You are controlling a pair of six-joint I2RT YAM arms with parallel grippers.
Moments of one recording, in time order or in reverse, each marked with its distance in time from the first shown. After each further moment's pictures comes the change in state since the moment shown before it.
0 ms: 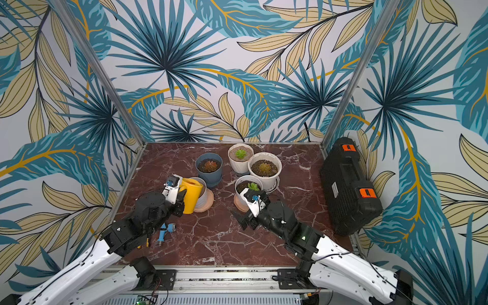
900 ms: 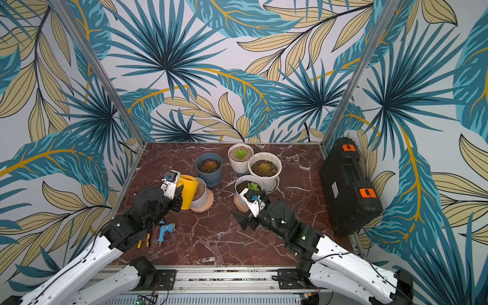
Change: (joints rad) left arm 0.072 0.037 0.043 -0.005 0.009 0.034; right arm 0.000 0.000 0.000 0.000 -0.004 0.000
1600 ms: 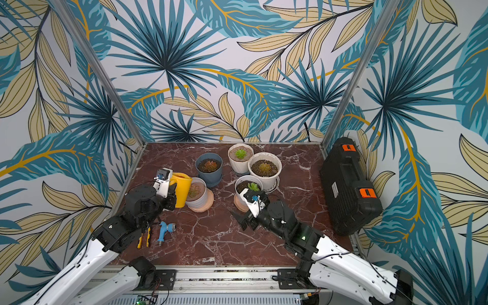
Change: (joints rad) left arm 0.067 -0.032 0.025 -0.043 0.008 0.011; right arm 0.000 0.000 0.000 0.000 -0.011 0.000
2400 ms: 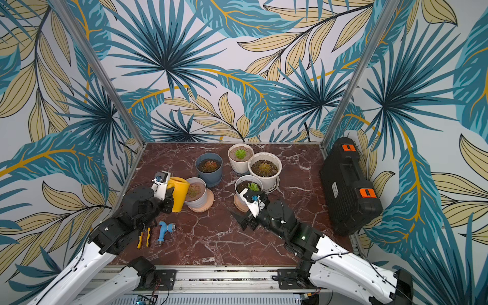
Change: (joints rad) left arm 0.026 -0.045 0.005 -0.105 0.028 -0.008; right arm 0.000 0.003 0.000 0.000 0.000 0.000
